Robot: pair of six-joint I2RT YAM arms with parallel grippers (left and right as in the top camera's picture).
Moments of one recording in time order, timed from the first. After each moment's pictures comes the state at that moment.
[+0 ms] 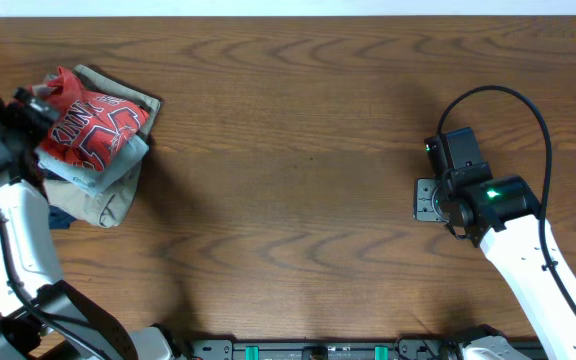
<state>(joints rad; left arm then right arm) 0.55 1.52 1.14 -0.20 0.12 -0.38 0.29 1.25 1.01 -1.01 0.22 0.33</state>
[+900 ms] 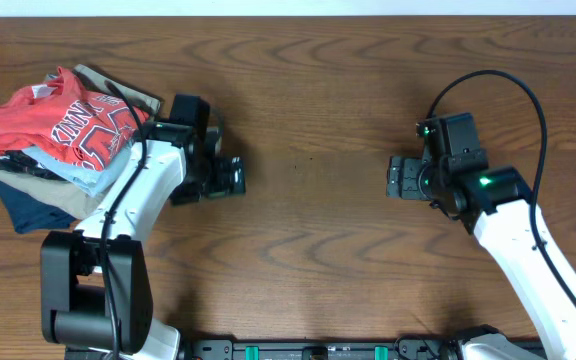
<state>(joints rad) -0.14 1.69 1.14 -0.97 0.18 -0.25 0.25 1.33 1.01 -0.79 0.01 0.33</state>
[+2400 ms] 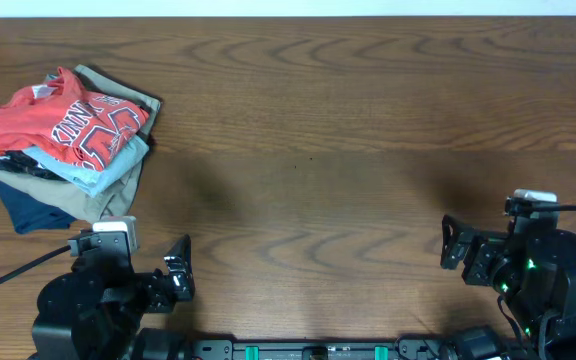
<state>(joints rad) -0.12 0.44 1.00 -1.15 0.05 -0.22 0.25 0.59 1.00 -1.12 0.12 0.35</state>
